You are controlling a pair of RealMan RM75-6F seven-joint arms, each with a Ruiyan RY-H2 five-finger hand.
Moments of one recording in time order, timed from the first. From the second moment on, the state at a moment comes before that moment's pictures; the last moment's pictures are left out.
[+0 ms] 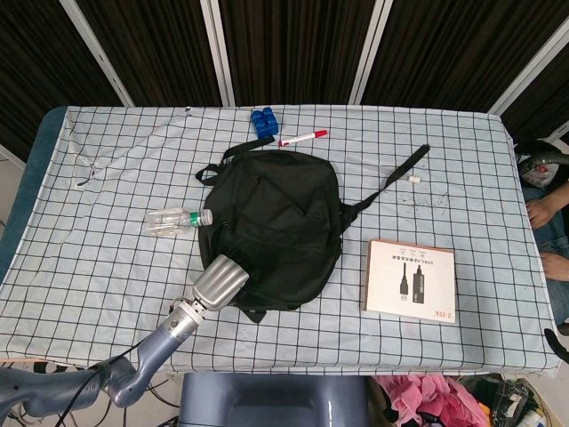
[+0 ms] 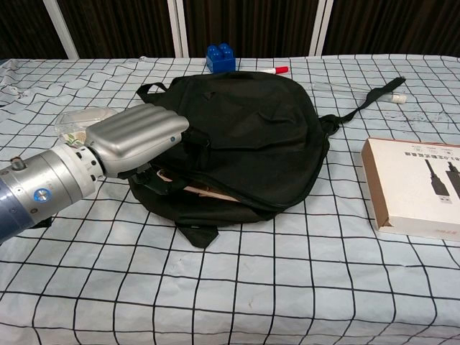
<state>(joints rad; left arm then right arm) -0.70 -1.75 -0.06 -1.34 1.54 1.11 0.33 -0.09 -1.13 0.10 -1.37 -1.52 1.70 0.02</state>
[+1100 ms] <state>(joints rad) -0.72 -1.77 -0.09 -1.30 1.54 1.09 0.34 -0.09 -1.13 0.10 -1.38 -1.53 1.71 0.02</state>
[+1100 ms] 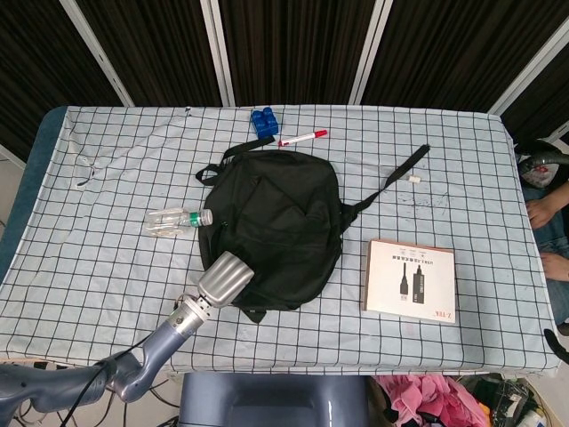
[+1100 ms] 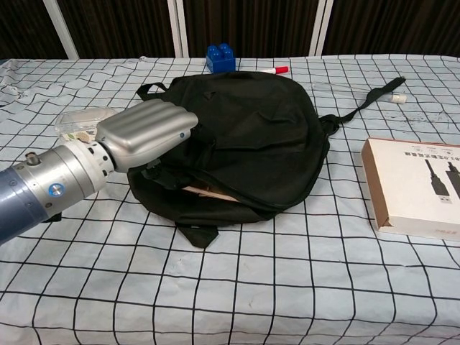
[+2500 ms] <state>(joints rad) -0.98 -1.76 -0.46 -1.06 1.15 0.86 0.13 0.21 -0.91 0.01 -1.71 -1.83 1.37 0.09</state>
